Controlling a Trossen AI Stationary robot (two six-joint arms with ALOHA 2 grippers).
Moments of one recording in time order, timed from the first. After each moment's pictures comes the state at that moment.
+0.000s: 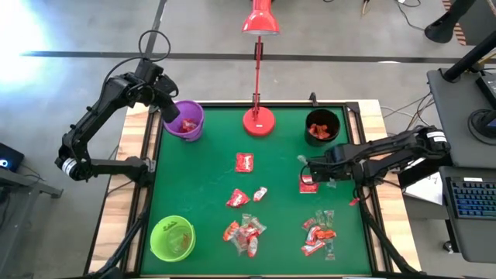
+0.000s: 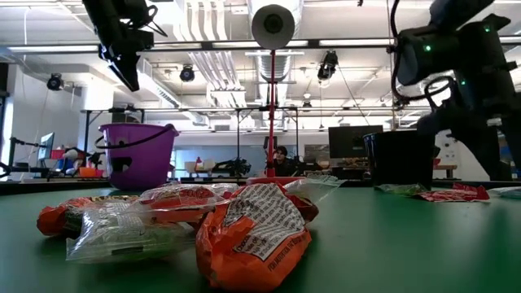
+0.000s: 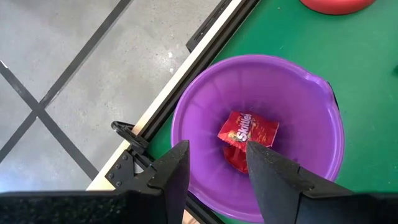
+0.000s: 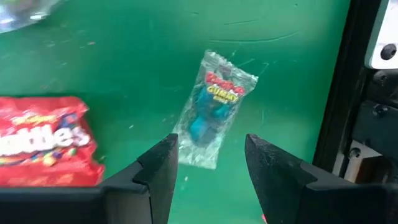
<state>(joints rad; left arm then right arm) 0.99 1.16 1.29 -1.13 -0.04 0.38 0.00 1.30 0.67 -1.10 -0.05 1.57</state>
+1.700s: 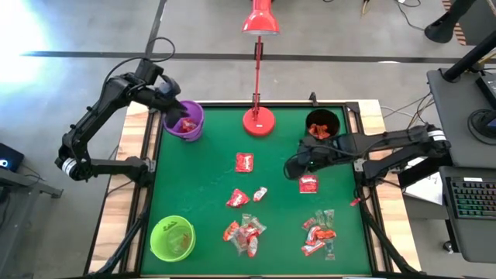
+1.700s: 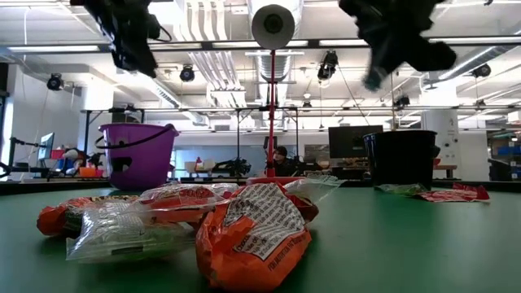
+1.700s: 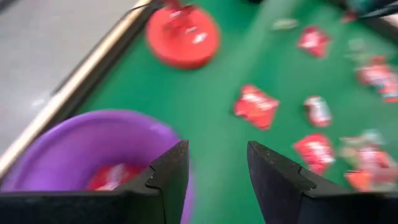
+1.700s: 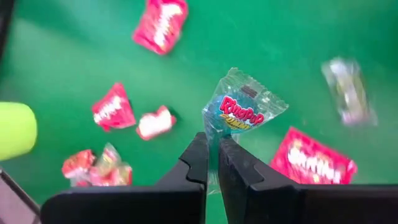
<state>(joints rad) 0.99 1.16 1.29 -1.14 0.52 0.33 0.08 1.30 1.12 -0.87 0.14 1.20</state>
